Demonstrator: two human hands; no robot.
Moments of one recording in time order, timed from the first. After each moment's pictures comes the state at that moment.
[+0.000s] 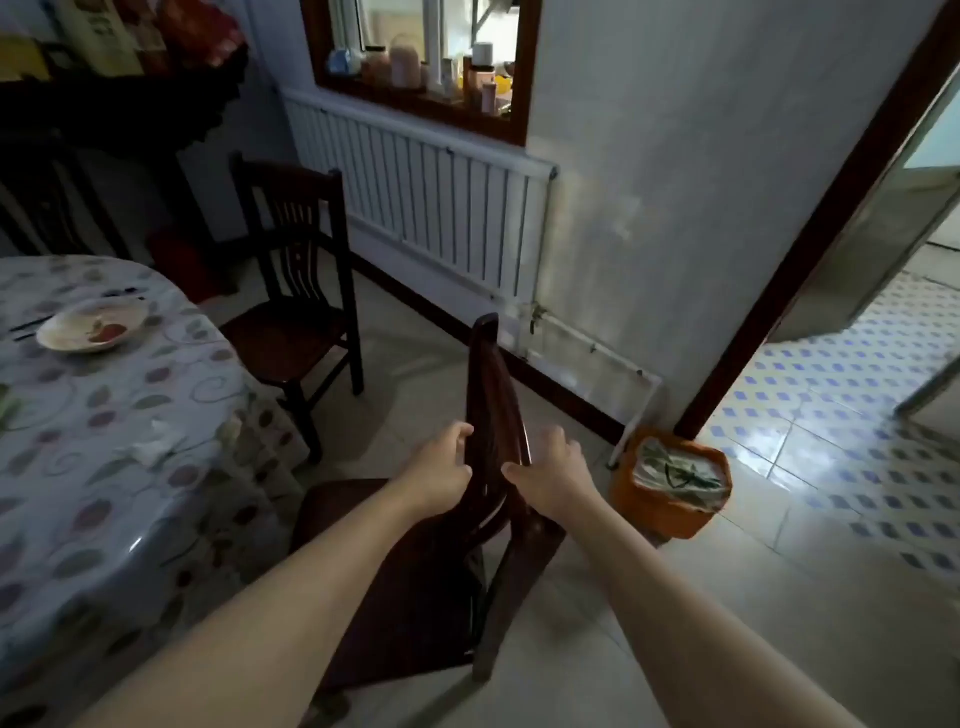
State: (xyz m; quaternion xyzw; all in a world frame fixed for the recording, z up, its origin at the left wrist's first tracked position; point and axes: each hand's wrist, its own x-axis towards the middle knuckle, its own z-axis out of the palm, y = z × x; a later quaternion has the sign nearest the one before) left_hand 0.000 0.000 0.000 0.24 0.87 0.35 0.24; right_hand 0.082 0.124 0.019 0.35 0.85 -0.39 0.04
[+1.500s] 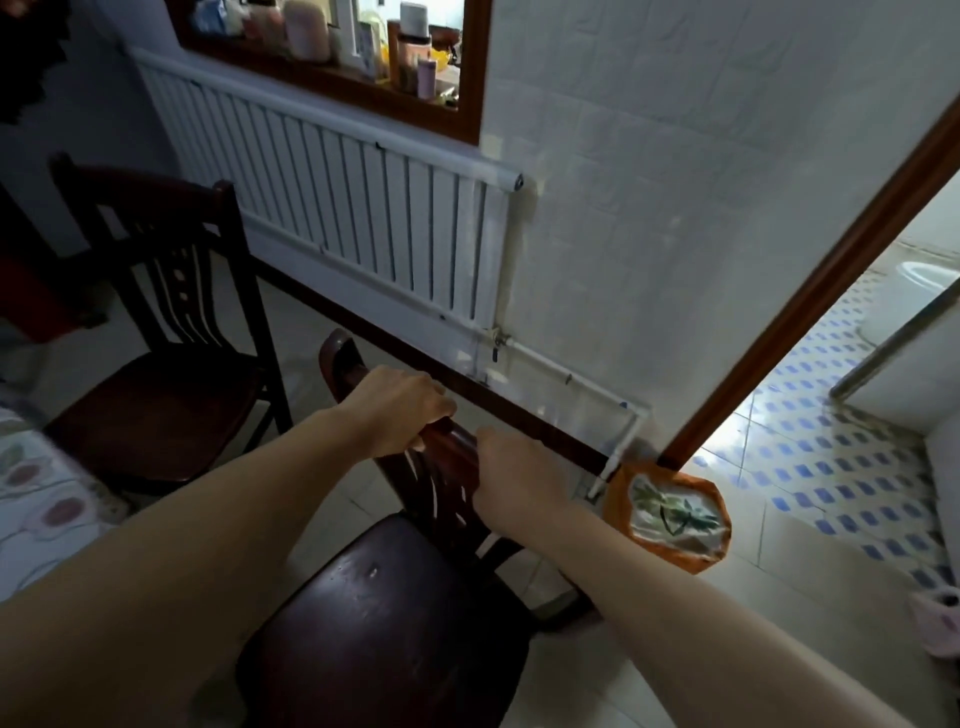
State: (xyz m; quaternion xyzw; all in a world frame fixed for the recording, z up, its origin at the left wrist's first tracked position) left_hand -0.334 0.104 0.037 0.63 0.77 -0.10 -0.03; right_hand -0.177 0.180 0.043 0.23 0.96 -0.17 0.03
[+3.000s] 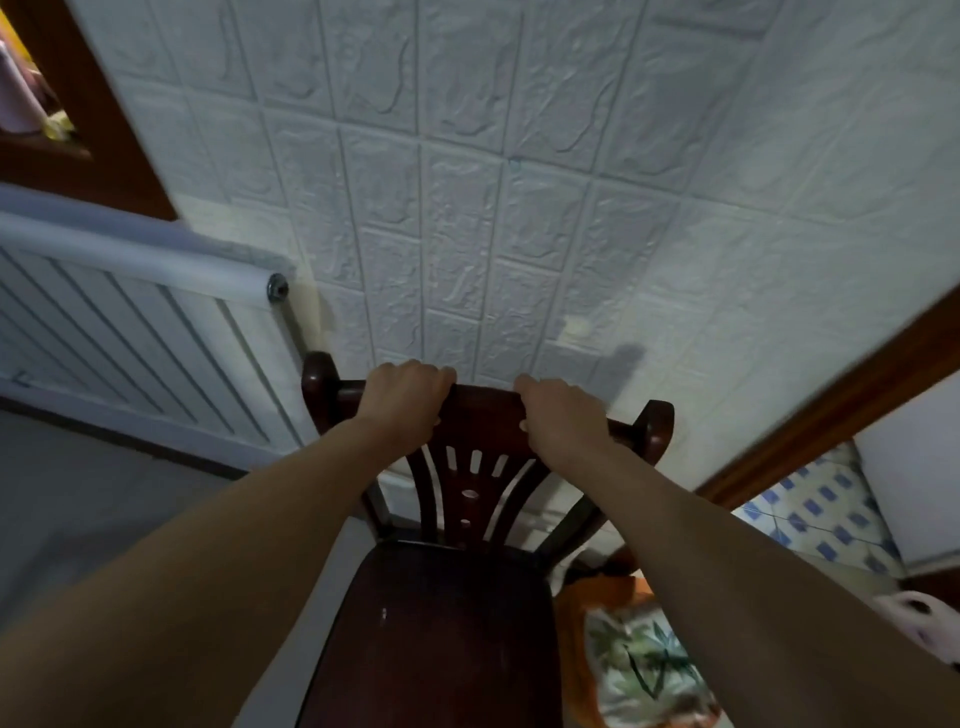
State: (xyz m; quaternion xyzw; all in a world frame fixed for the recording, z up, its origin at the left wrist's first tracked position) left_hand -0.573 0.663 -0.021 0.64 0.77 -0.03 -0.03; right_hand -0.408 0.733 0.006 0.38 0.92 -0.07 0.01
